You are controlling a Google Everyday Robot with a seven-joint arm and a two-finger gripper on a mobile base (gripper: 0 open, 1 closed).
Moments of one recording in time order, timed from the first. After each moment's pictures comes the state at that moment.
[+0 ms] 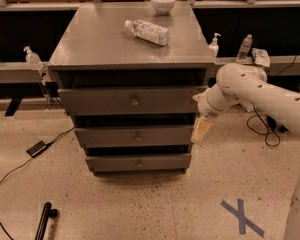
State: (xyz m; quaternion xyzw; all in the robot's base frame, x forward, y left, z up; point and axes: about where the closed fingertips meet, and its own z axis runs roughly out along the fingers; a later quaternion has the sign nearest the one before) arm 0.685 -0.183 0.649 -0.64 0.73 0.00 0.23
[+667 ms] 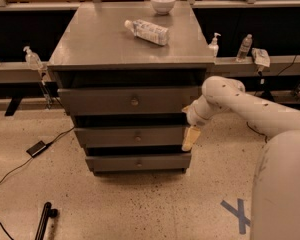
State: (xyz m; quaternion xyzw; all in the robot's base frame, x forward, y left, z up) arm 0.700 -0.159 0.570 -0.66 0.72 0.05 0.20
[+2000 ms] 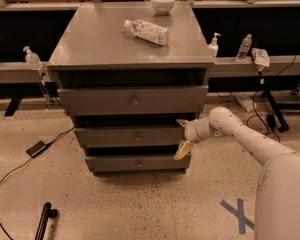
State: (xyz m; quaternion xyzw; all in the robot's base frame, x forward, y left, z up) arm 0.733 -0.137 0.466 -0.64 0.68 0.11 0.34
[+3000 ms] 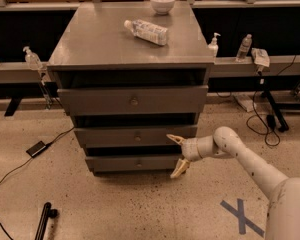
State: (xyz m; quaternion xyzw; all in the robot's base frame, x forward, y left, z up) arm 0.671 -0.101 0.430 -0.67 0.57 0.23 0.42
